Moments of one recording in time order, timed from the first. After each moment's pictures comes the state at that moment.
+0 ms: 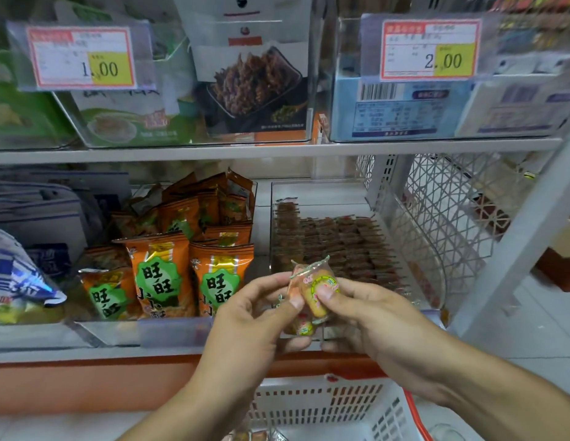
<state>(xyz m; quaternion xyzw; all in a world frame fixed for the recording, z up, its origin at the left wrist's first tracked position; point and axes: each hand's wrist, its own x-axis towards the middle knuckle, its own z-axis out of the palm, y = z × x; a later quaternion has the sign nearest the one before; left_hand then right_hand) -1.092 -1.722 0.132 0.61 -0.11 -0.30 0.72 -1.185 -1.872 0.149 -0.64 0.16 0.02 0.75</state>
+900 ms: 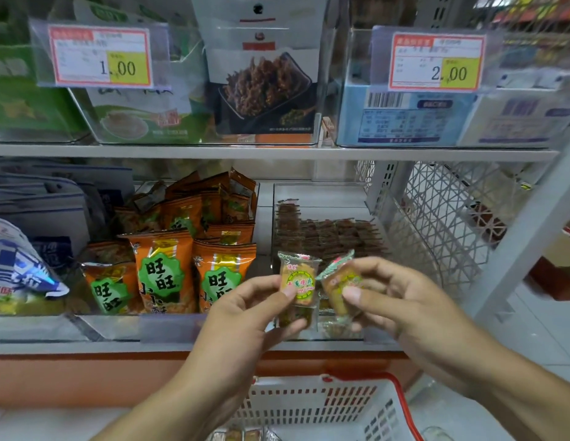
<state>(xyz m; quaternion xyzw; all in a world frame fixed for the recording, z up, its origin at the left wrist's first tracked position) -1.089 -1.716 0.141 0.56 -0.07 -0.33 0.76 -1.201 -1.892 0.162 -0.63 0.12 -0.11 0.76</state>
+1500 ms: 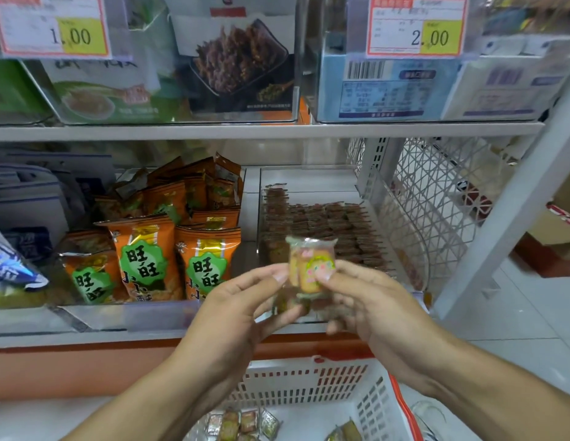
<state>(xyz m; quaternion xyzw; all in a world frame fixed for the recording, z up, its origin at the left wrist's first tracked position) -1.094 -1.722 0.139 0.52 -0.08 -0.39 0.76 -1.198 -1.872 0.148 -0.62 0.20 -0.07 0.76</state>
